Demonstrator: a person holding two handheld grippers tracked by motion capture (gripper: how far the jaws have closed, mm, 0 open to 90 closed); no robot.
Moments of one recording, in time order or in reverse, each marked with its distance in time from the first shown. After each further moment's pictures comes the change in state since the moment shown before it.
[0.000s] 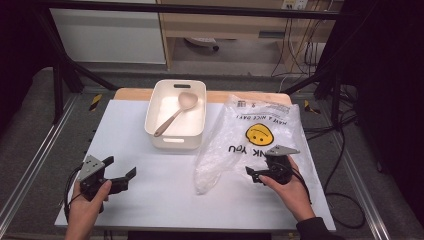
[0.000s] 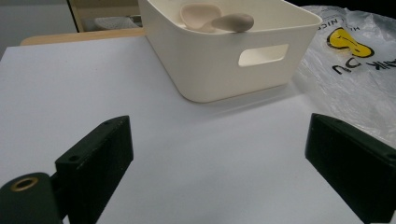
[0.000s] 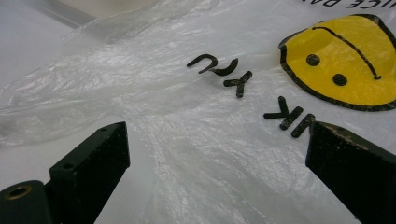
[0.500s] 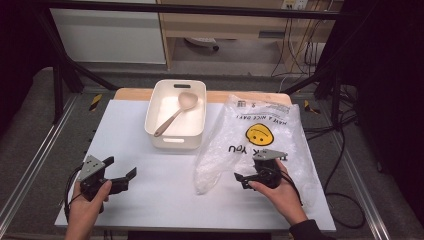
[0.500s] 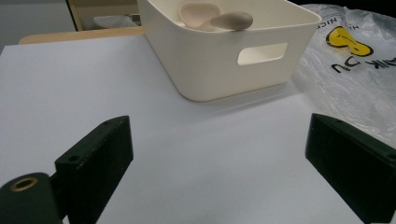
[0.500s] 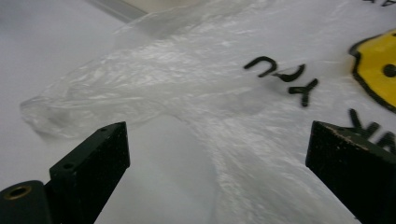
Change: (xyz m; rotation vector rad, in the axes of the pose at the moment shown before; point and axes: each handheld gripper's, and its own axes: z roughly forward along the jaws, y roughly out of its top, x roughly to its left) left arm 0.000 0.000 0.000 0.005 -0.003 0.002; right arm 0.035 0.004 0.010 0.016 0.089 -0.057
